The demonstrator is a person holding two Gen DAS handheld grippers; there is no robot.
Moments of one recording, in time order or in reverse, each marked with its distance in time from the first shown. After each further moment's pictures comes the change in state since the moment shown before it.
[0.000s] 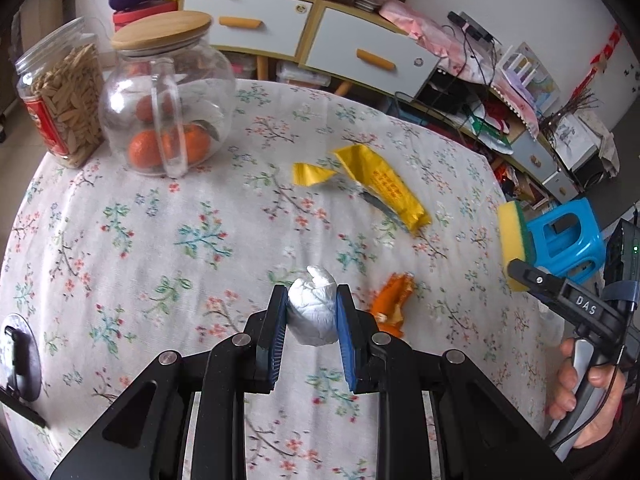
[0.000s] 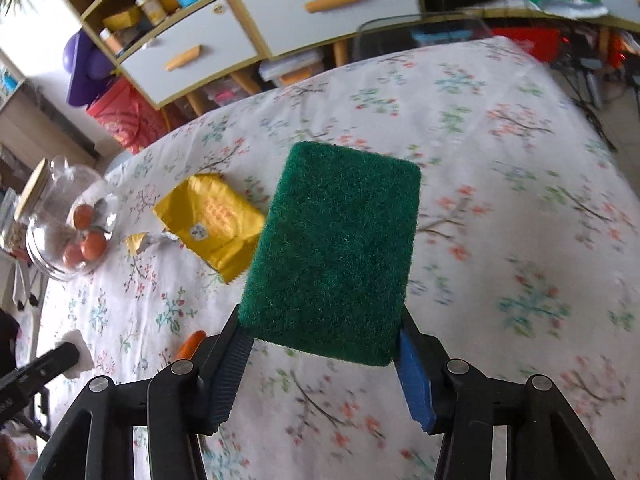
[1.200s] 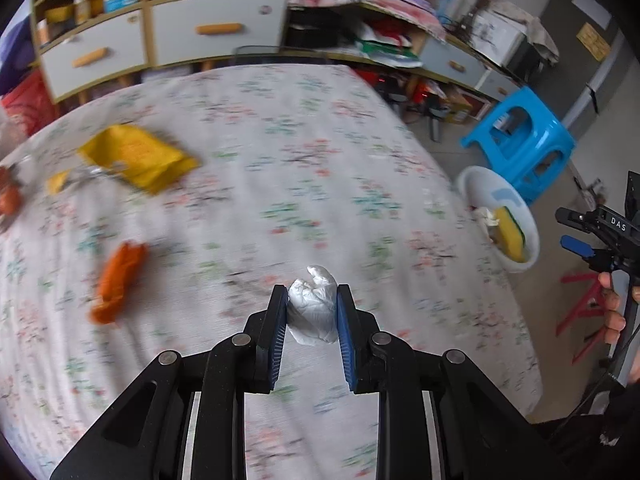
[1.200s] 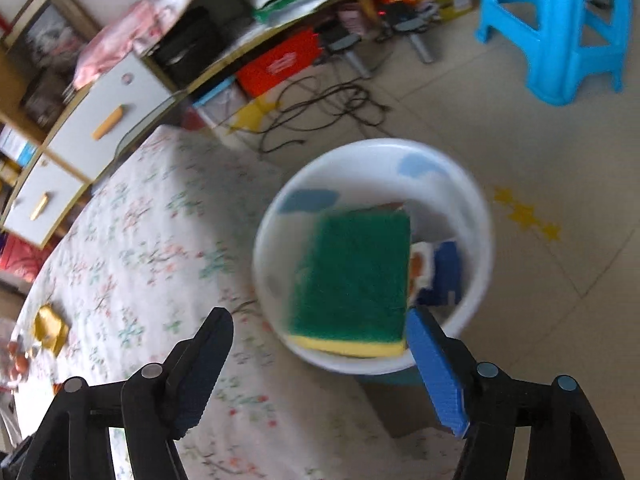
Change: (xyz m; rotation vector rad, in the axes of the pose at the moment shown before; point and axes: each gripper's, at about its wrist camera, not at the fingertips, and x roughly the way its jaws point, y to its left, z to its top) left arm 0.058 -0.207 -0.059 0.355 0.087 -0.102; right arm -0.159 -0.274 -0.039 0.409 -0.109 -0.212
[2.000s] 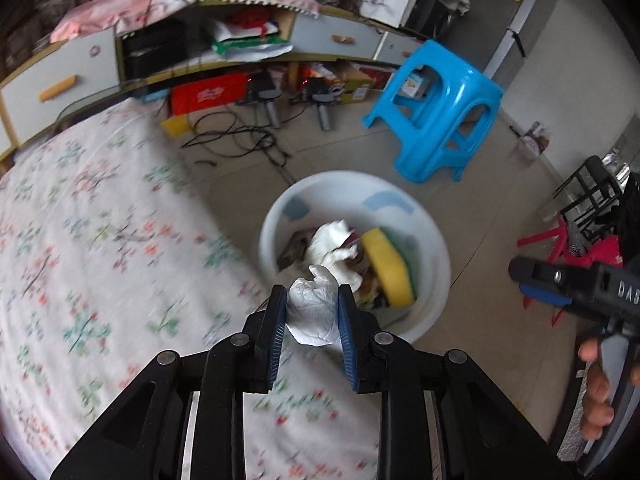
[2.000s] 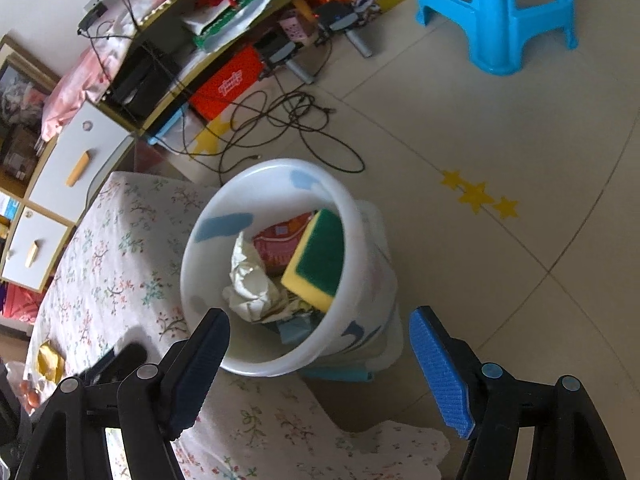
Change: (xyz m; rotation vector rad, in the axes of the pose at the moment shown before) left arm 0.086 -0.206 0.059 0.242 -0.007 -0.203; right arm -0.028 -0.080 0.007 0.132 0.001 -0.009
